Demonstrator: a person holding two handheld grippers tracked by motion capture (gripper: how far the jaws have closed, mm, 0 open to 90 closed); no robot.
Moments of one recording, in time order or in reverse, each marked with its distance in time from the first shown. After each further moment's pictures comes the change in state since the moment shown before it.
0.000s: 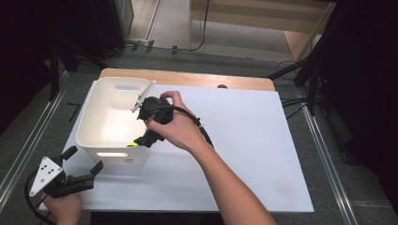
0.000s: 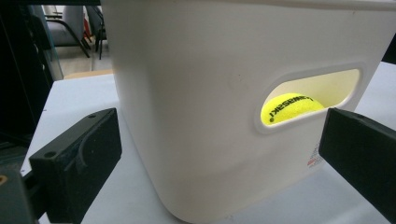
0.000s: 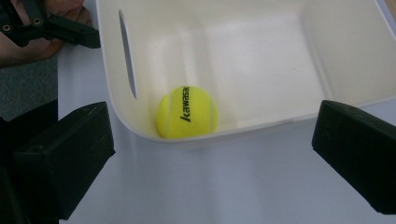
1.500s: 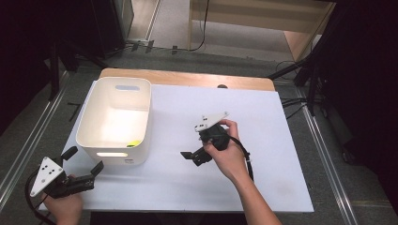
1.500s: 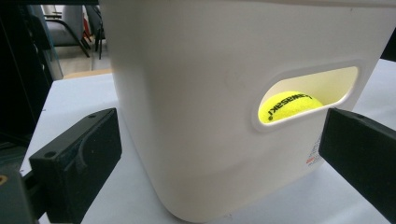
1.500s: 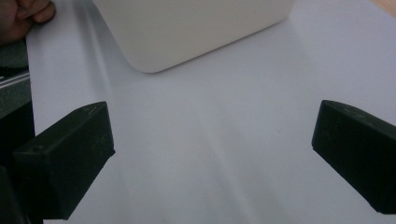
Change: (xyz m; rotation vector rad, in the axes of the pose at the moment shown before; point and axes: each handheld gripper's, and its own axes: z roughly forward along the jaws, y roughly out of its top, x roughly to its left) left arm -0.001 0.000 0.000 0.010 -0.001 0.013; right arm 0.006 -0.156 -0.031 -0.210 -0.120 0.219
